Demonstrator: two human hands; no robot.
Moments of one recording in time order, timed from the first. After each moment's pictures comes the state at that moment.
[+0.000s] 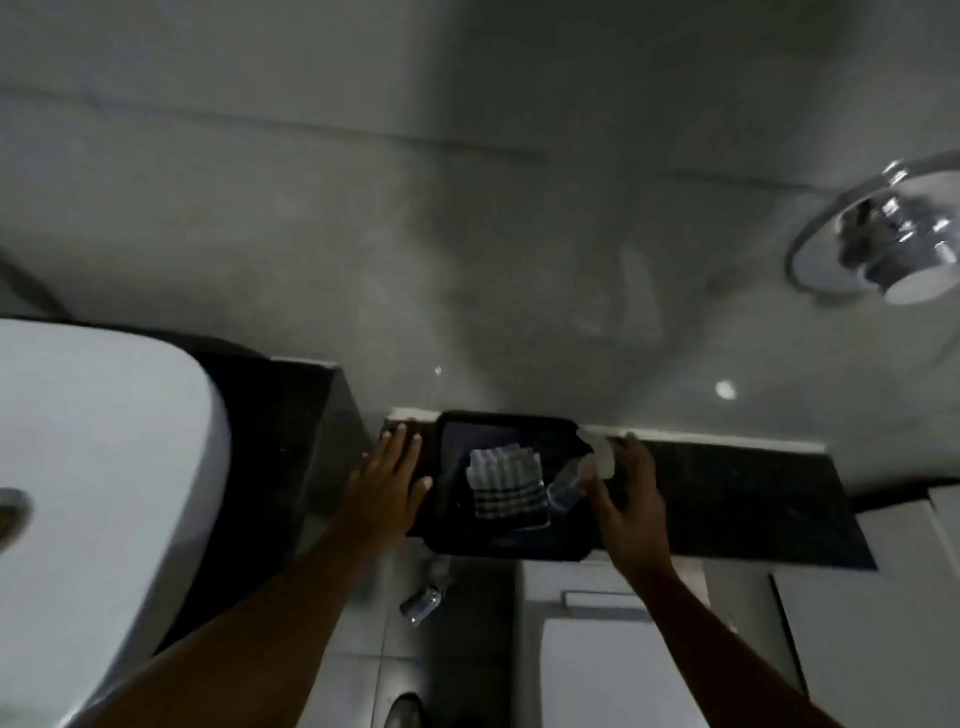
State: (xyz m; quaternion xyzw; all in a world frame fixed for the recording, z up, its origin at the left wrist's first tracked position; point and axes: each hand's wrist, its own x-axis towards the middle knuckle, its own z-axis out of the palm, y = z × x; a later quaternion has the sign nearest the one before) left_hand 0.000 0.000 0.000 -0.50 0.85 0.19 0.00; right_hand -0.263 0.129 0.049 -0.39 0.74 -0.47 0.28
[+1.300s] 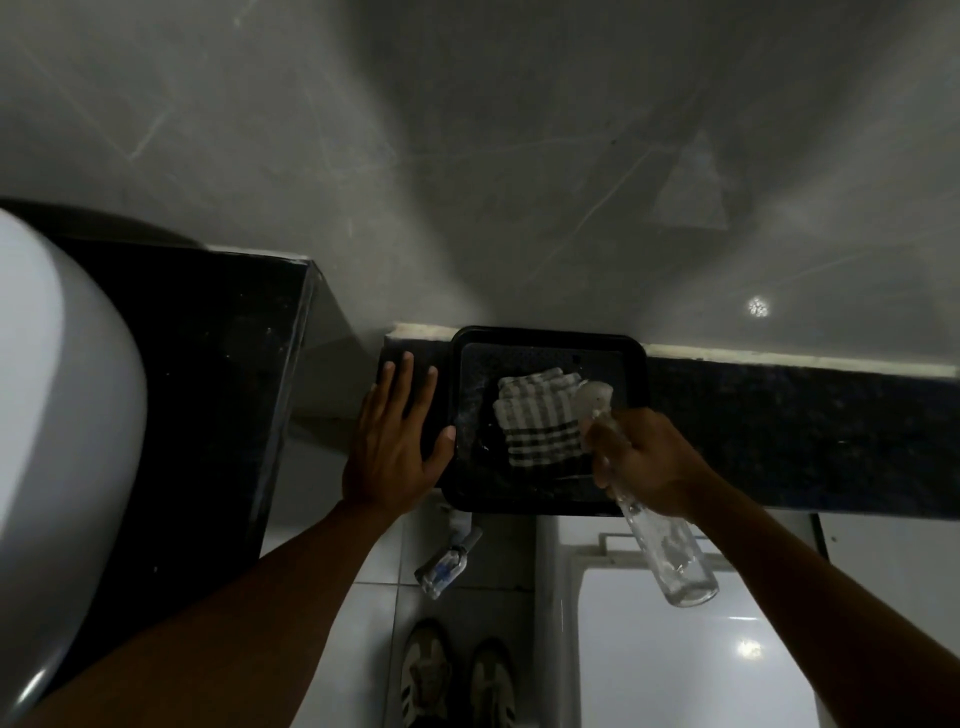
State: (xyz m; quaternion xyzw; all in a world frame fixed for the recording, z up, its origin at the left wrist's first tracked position) left_hand 0.004 -0.010 -0.099 -0.50 0.84 0.18 -0.10; right_hand -0.262 0.082 -0.005 -0.48 0.72 -0.23 0.45
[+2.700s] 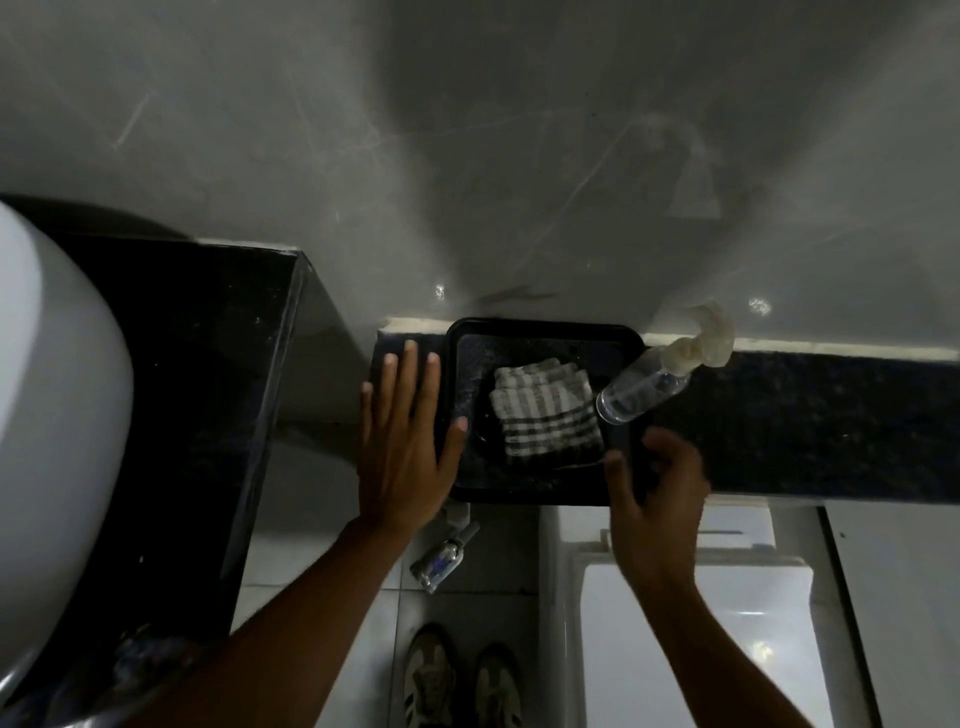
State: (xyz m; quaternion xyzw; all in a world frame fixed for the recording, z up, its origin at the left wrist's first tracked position) left_hand -0.017 0.017 -0.071 -0.52 0.82 0.17 -0.18; right_hand -0.209 0.150 -0.035 -0.30 0.83 -0.43 0.20
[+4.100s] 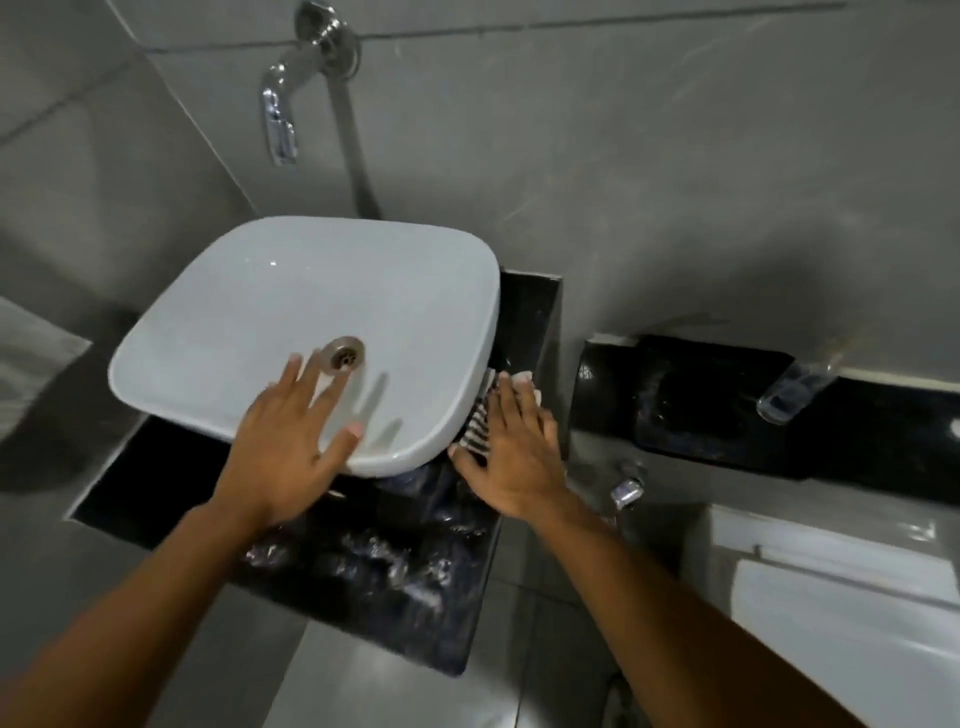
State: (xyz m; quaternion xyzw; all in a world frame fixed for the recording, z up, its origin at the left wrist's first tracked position) left_hand 0.317 0.124 0.169 -0.61 0.80 0.01 -0.01; right_hand 0.079 0.123 0.048 -0.72 0.64 -0.15 0.20
